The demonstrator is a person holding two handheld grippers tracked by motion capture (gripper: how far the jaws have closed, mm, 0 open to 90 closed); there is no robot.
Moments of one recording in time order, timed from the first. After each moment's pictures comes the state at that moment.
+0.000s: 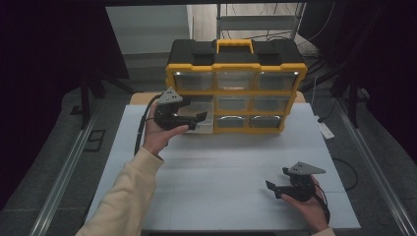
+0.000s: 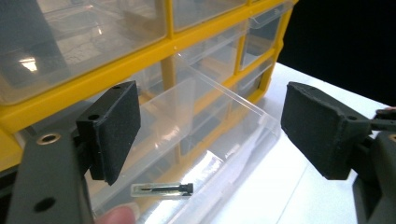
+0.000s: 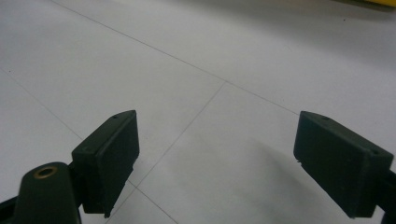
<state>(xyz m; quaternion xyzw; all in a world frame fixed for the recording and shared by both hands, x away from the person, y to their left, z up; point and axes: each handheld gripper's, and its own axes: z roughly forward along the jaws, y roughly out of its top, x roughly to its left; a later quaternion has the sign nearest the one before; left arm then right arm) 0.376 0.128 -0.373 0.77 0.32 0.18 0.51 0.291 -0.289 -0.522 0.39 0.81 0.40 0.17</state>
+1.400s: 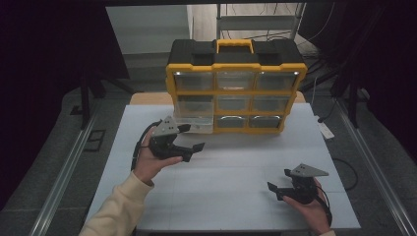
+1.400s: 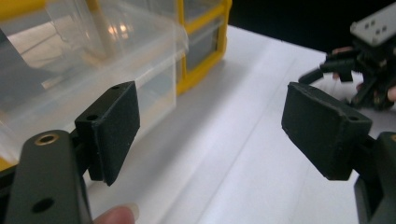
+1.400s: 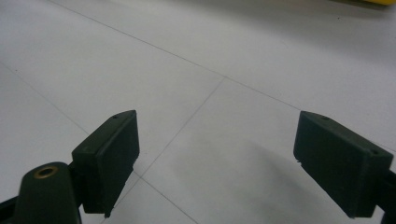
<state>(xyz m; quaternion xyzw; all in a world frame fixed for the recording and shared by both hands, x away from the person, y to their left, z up) 0.312 0.134 -0.410 0.81 0.28 0.16 0.49 0.284 -0.293 -0.520 0.40 0.81 0.40 0.17</state>
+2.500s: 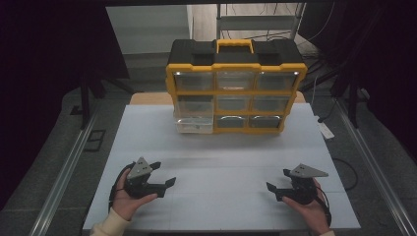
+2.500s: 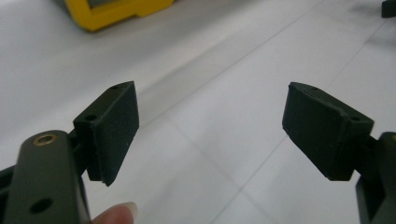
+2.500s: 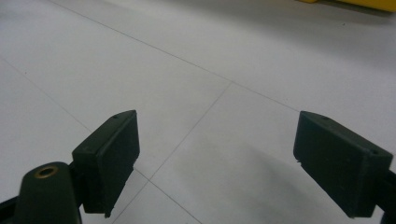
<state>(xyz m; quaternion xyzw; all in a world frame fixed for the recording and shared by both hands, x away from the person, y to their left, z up) 0.243 0.204 -0.506 0.79 0.40 0.16 0.44 0.282 -0.290 -0.519 0.39 0.81 0.41 0.17</state>
